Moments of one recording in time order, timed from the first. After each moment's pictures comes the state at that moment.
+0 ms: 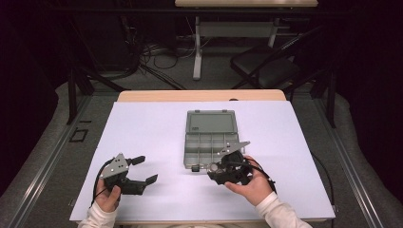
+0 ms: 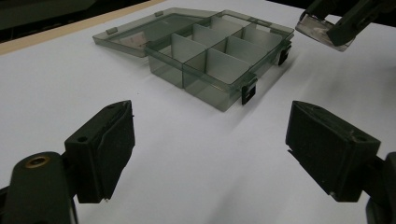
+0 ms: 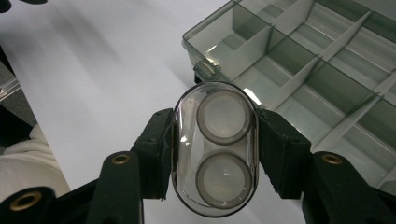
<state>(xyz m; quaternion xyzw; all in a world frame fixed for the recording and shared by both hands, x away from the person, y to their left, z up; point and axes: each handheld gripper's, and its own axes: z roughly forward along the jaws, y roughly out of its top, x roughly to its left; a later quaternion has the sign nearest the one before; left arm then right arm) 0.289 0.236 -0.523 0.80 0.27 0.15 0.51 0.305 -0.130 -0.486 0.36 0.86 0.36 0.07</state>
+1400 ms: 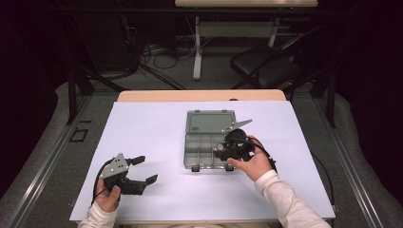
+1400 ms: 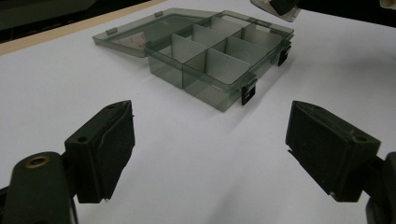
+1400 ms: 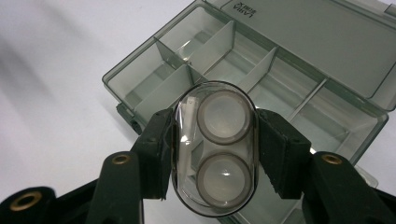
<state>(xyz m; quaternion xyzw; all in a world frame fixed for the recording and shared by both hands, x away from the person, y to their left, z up) 0.288 0.236 -0.523 0.80 0.27 0.15 0.51 0.364 -0.142 -0.474 0.40 0.85 0.34 0.10</state>
